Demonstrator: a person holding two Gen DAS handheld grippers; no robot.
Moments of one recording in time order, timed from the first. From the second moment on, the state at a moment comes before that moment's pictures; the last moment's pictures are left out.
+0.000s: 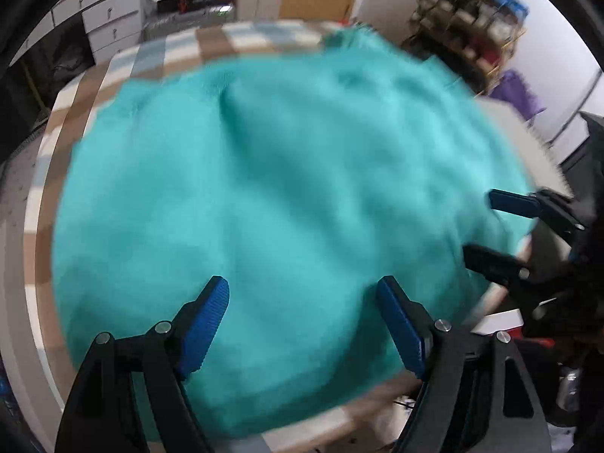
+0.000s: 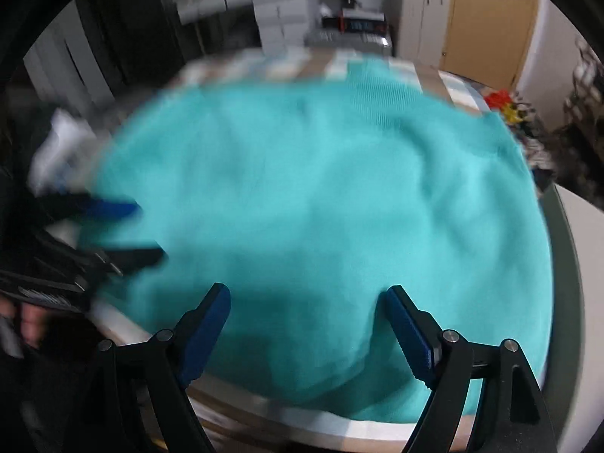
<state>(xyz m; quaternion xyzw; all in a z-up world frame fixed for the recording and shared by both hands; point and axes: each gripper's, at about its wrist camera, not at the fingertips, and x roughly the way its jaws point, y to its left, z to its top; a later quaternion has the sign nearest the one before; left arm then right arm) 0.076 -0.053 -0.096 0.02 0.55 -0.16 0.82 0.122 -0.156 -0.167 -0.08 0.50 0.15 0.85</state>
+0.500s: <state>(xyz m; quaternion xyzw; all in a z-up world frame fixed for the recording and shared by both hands) 0.059 -0.030 -0.086 0.05 0.48 -0.16 0.86 0.144 -0.220 -0.148 -0.02 0.48 0.08 0.88</state>
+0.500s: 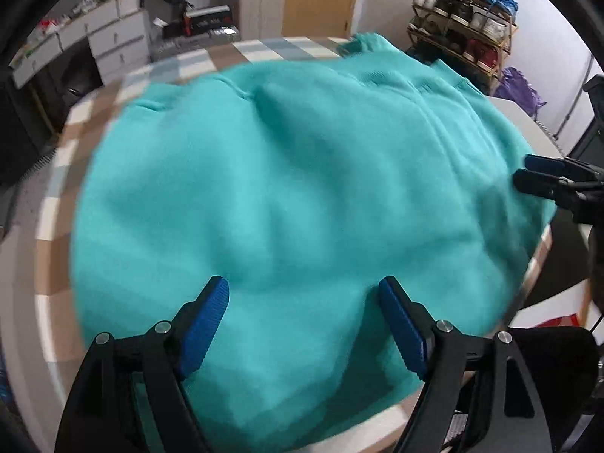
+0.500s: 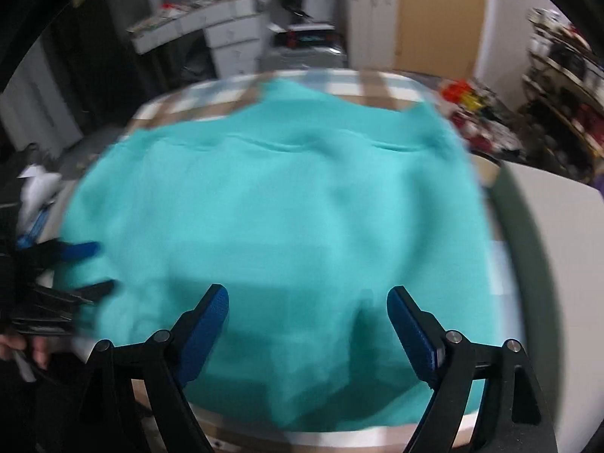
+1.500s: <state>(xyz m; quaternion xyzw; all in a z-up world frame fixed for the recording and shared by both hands) 0.081 0.026 -0.085 -0.12 0.50 -0.13 0.85 0.278 -0.123 -0.126 -0.10 0.51 0.09 0.85</state>
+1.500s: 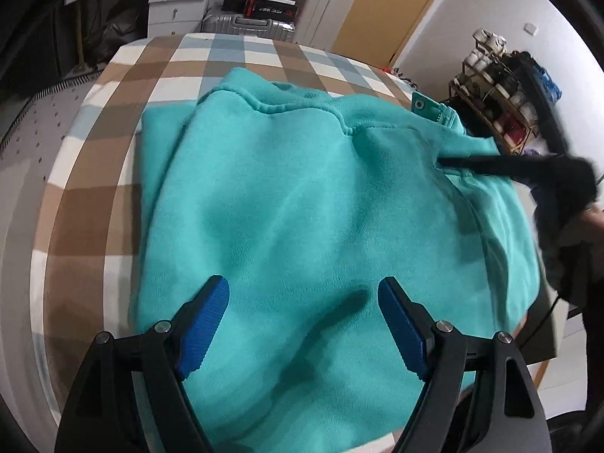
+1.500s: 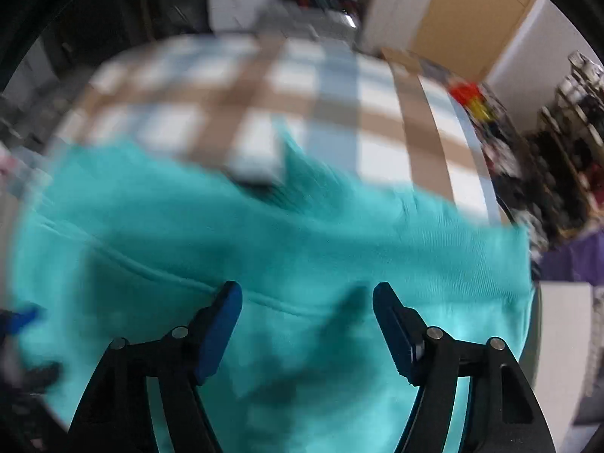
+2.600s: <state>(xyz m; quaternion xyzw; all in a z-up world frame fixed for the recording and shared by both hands) 0.072 0.047 -0.079 -0.16 0.50 -0.15 0.84 0.318 0.047 -0.131 -0.12 0.48 0.27 0.82</state>
